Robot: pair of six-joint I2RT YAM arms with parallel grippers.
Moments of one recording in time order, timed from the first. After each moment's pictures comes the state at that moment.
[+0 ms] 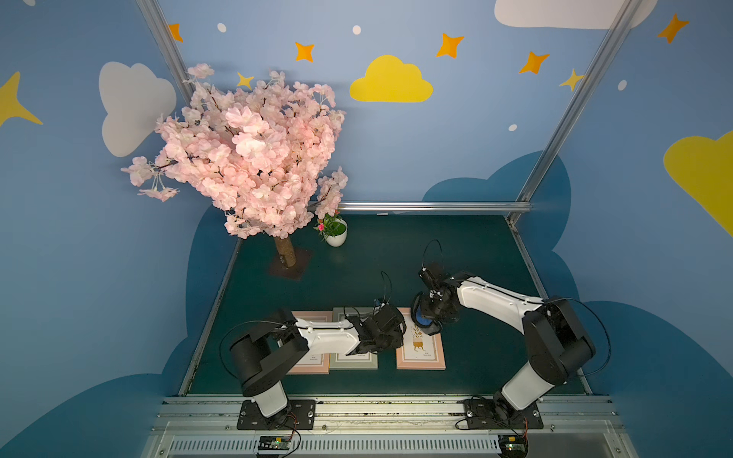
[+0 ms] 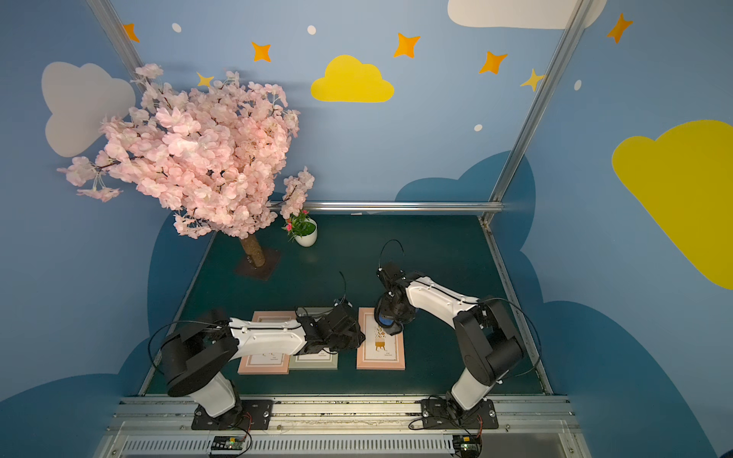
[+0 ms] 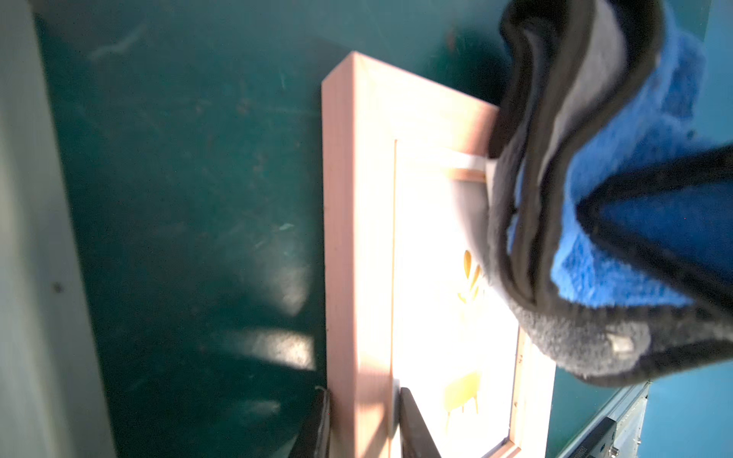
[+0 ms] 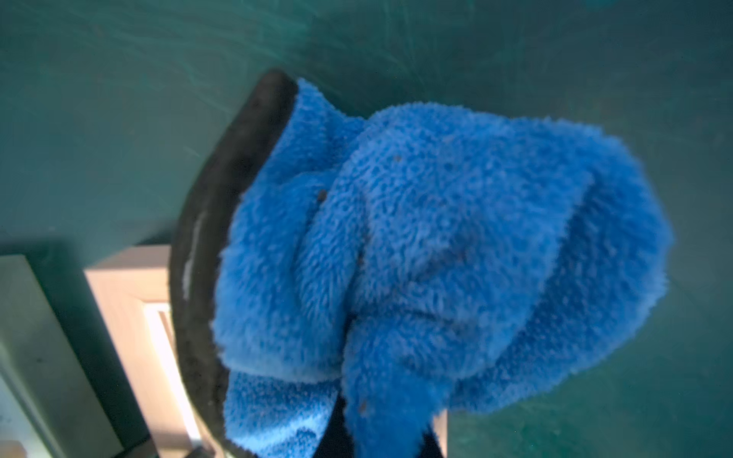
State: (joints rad) left arm -1.00 1.69 0.79 -0.06 0.03 -1.11; right arm 0.62 1.66 1.04 -0.75 0.00 0.63
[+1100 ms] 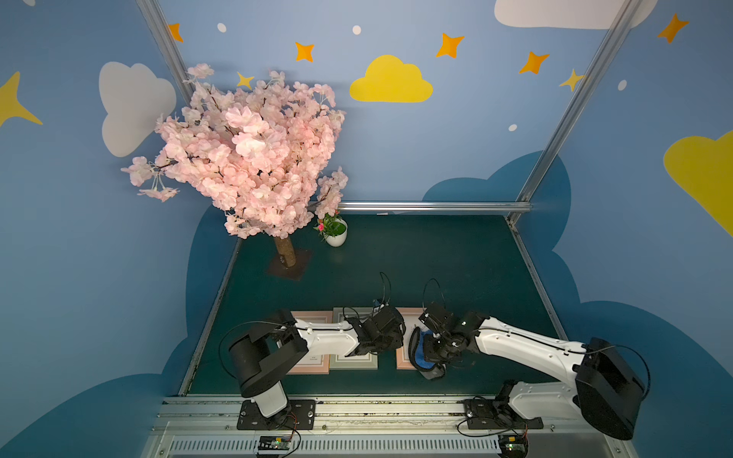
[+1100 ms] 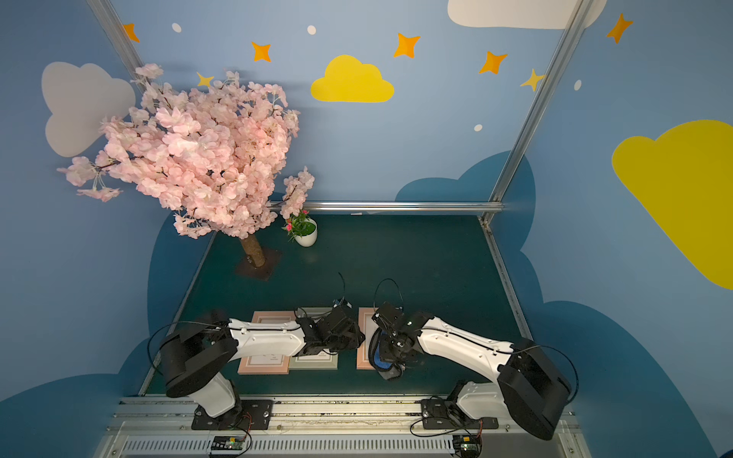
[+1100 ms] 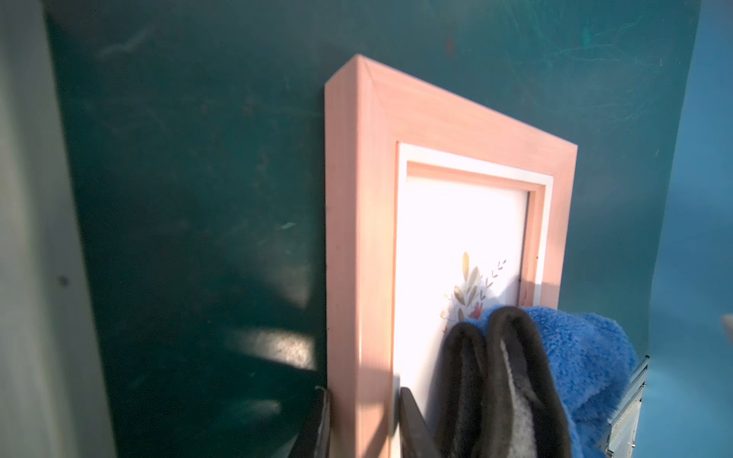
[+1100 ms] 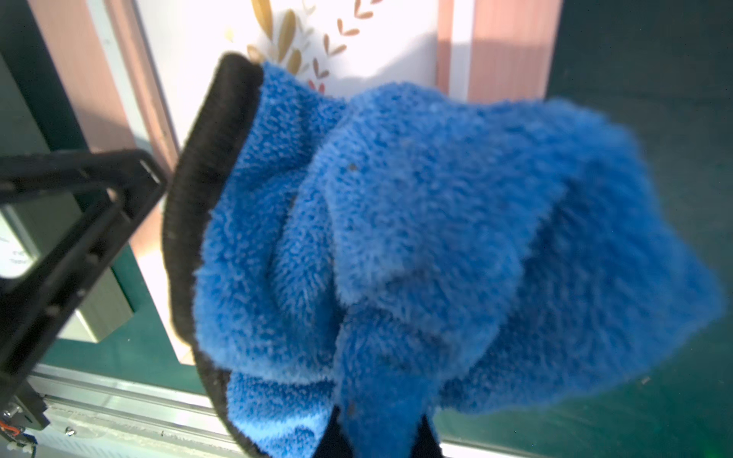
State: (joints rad) left arm -1.01 1.69 0.78 -0.04 0.02 -1.13; right arm 0.89 1.33 0.73 -0.79 -0.09 0.90
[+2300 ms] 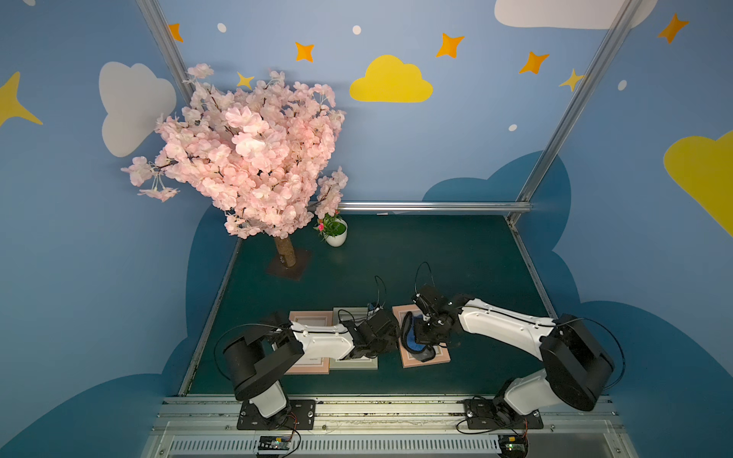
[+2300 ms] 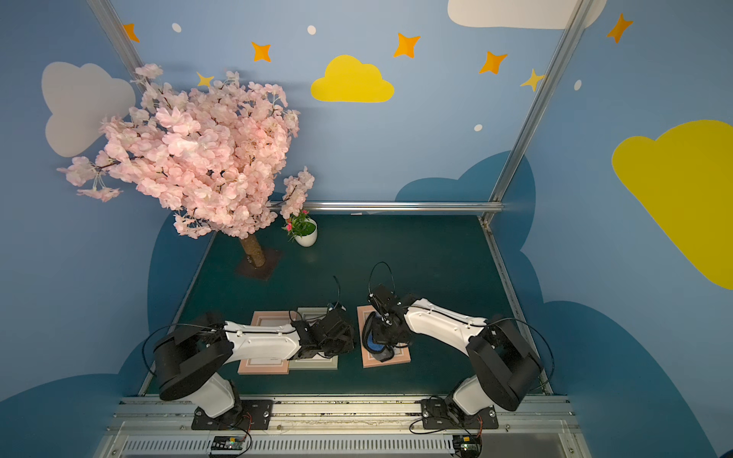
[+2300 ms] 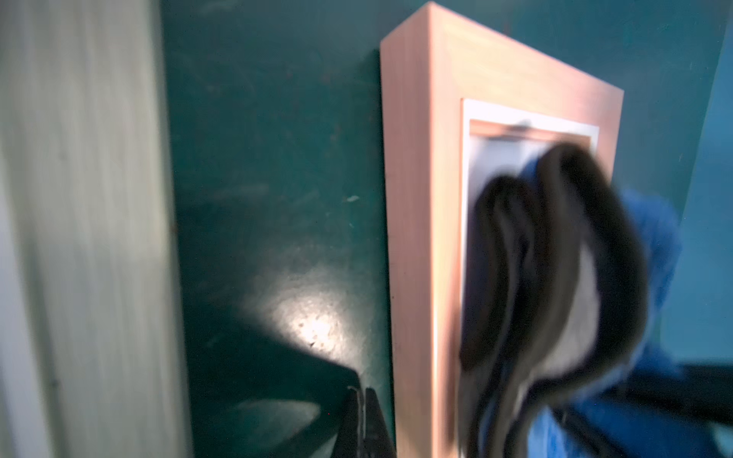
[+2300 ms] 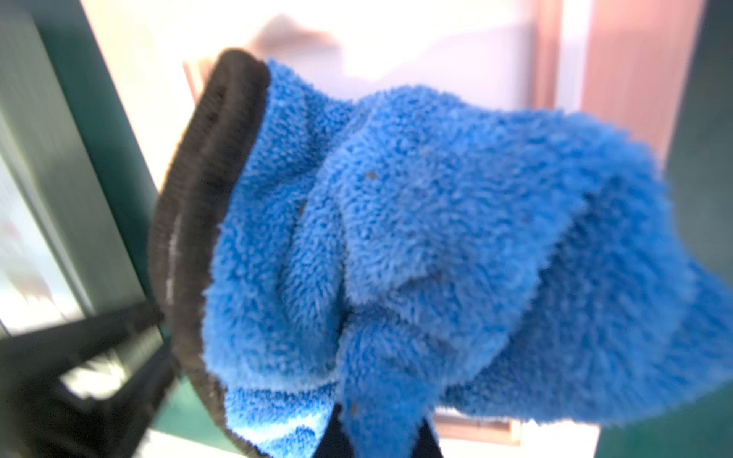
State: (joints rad) left arm -1.01 1.65 0.72 -0.03 0.02 -1.16; right arm 0.84 1.46 0.82 -0.72 -0.11 0.78
